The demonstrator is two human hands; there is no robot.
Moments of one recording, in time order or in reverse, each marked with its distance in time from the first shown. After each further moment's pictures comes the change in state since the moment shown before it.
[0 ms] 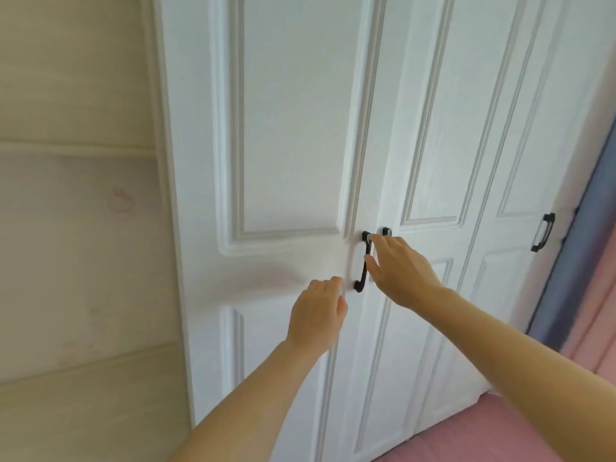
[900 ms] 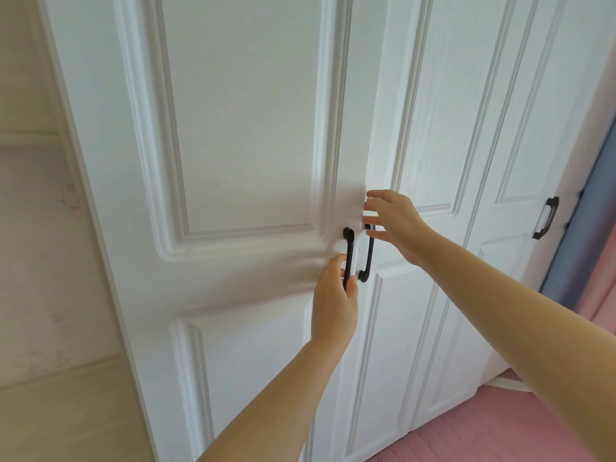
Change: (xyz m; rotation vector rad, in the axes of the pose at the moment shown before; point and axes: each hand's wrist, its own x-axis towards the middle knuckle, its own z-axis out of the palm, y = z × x) left_hand 0.053 0.039 0.083 -0.519 0.164 -0.277; right_hand 0.075 0.057 0.002 1.220 -0.098 0.468
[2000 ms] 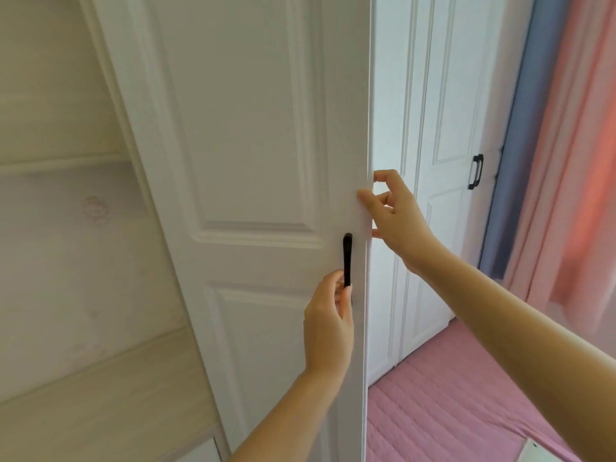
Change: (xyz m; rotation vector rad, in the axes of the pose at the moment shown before) left_hand -0.183 0.071 -0.102 -0.074 0.018 0.144; right_hand -0.231 -0.050 0.006 -0.053 0.229 -0.242
